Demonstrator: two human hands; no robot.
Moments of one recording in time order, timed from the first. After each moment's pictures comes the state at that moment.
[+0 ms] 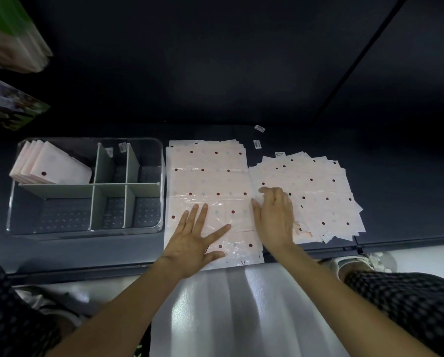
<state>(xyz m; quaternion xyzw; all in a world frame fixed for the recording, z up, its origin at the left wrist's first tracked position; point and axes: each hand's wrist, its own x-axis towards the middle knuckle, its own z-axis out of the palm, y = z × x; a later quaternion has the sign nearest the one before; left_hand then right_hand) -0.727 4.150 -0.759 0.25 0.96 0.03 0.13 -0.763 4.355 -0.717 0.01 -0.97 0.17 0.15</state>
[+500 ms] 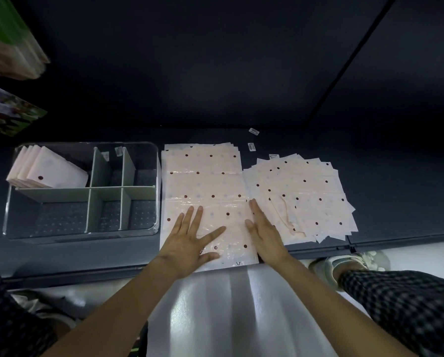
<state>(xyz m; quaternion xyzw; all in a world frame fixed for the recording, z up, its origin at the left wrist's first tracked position) -0.729 4.149 -0.753 0.25 0.96 0.01 0.15 -0.739 4.376 -0.744 0.01 -0.92 0.38 -0.14</state>
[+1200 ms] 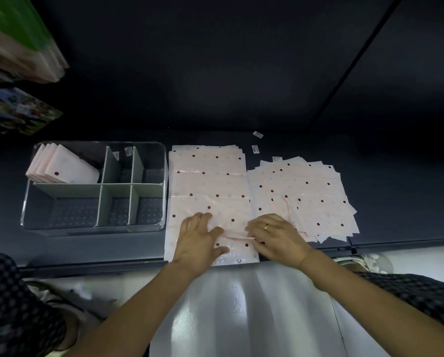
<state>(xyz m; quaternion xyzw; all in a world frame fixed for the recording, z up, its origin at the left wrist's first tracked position) -0.715 4.172 -0.726 0.16 0.97 0.11 0.11 -0.737 4.394 -0.695 0.40 -0.90 0.15 0.12</state>
